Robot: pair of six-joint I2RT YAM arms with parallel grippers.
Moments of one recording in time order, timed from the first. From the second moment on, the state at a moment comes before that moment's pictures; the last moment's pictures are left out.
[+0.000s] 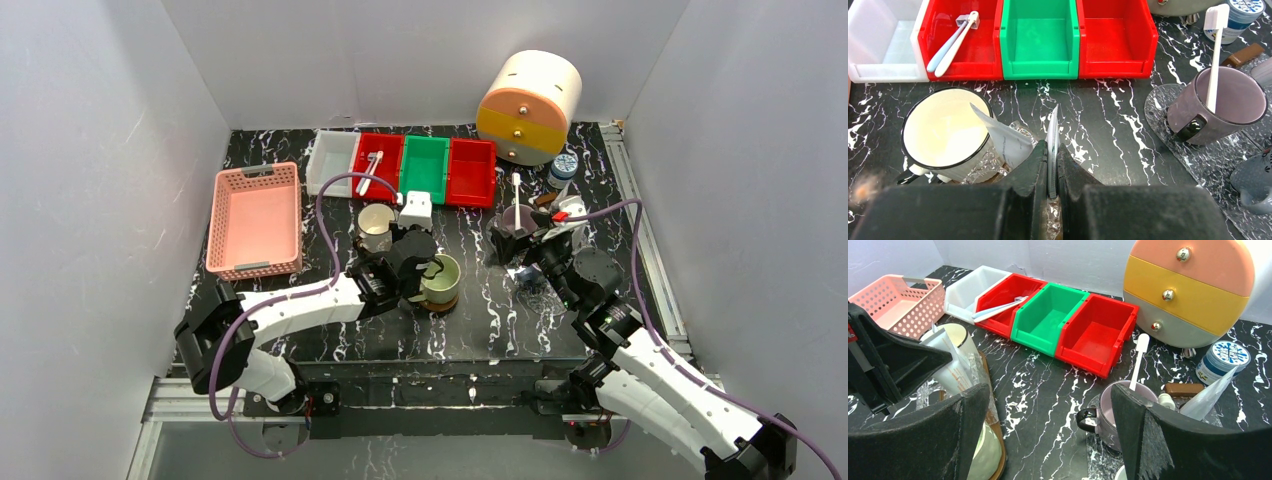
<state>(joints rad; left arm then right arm) -1.02 1.42 0.88 0.18 -0.85 -0.28 0.68 0.66 0.51 0.20 0.21 0.07</state>
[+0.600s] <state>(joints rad) -1.01 1.44 0.86 0.20 -0.86 -0.33 0.68 0.67 0.51 0.20 0.19 0.07</state>
